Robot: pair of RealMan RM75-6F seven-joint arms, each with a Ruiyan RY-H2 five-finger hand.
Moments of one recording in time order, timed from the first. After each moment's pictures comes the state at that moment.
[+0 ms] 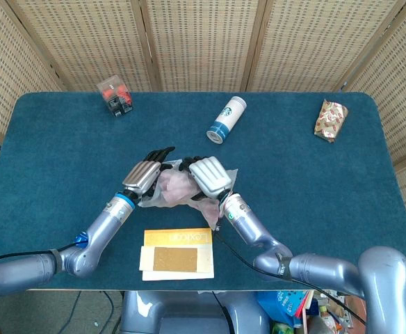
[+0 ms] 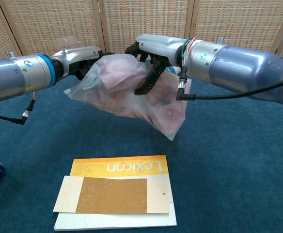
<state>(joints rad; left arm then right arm) -0.90 -1.56 -0.28 -1.44 0.93 0.80 0.08 1.03 -1.67 0.34 -1.39 -0.96 0.87 -0.32</state>
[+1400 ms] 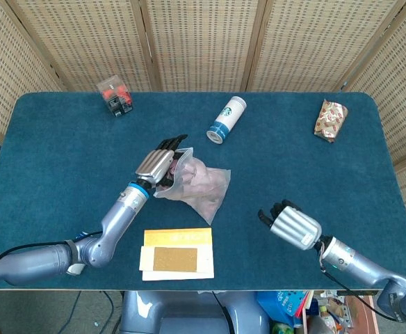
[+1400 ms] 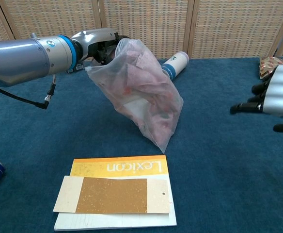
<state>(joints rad) -1.00 -1.59 -0.35 -1.42 0.82 0.81 0.14 0.69 -1.38 -0.23 -1.08 -1.96 1.44 -0.42</state>
